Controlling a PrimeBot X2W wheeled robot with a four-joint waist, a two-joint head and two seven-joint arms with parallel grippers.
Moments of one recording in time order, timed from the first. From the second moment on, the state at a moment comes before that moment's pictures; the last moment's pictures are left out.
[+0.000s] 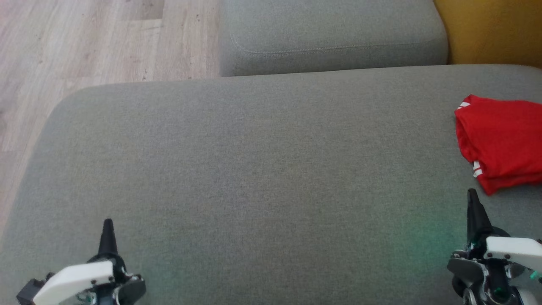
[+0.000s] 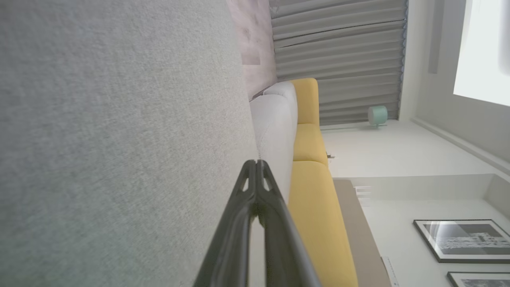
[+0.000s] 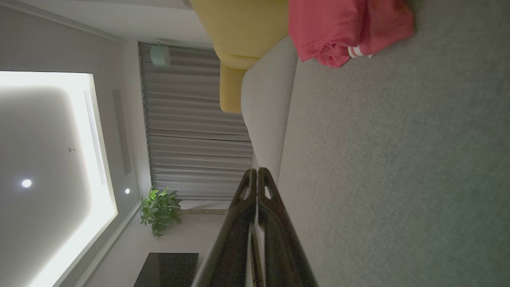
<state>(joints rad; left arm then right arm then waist) -0.03 0.05 0.05 0.30 -1.48 -0.11 0.08 -0.03 -0.04 -0.11 0.30 1.47 0.12 0.08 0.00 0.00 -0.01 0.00</state>
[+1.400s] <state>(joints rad) -0.06 0.05 0.07 0.28 -1.60 -0.12 0.11 -0.06 -0.04 -0.13 0.28 1.60 0.12 0.11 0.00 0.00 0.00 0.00</state>
